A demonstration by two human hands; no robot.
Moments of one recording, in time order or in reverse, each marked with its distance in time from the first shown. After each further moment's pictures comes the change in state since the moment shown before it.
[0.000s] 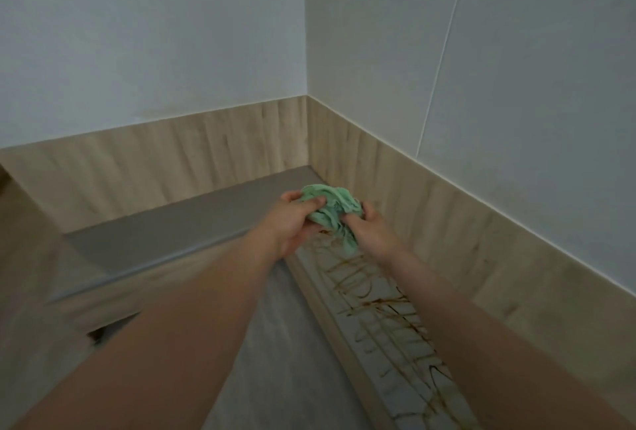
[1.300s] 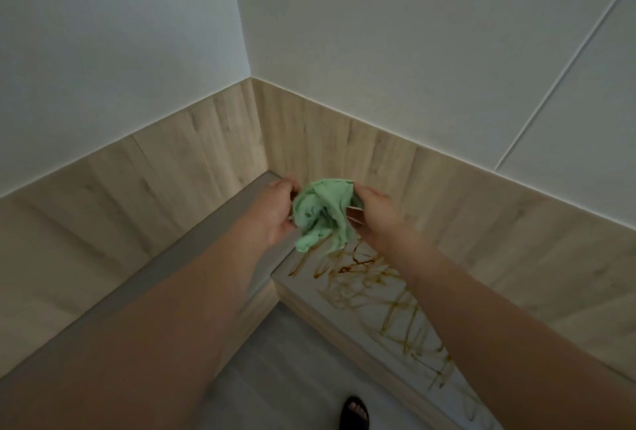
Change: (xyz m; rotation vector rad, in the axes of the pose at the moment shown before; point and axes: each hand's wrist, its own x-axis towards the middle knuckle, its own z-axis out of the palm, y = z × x) left_hand 0.589 0.177 -0.187 0.322 -0.244 -0.304; right_hand 0.563 -0.018 0.193 0.654 0.484 0.379
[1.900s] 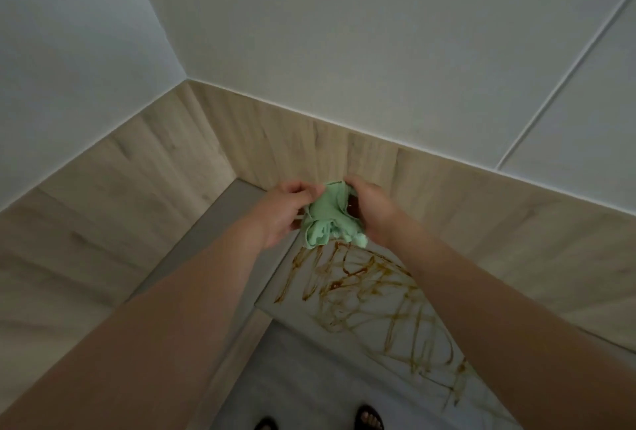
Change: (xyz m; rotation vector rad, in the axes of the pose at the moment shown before) left_hand 0.170 0.024 0.086 0.319 -0.327 0.018; right_hand 0.152 -0.050 -0.052 -0.024 0.033 0.091
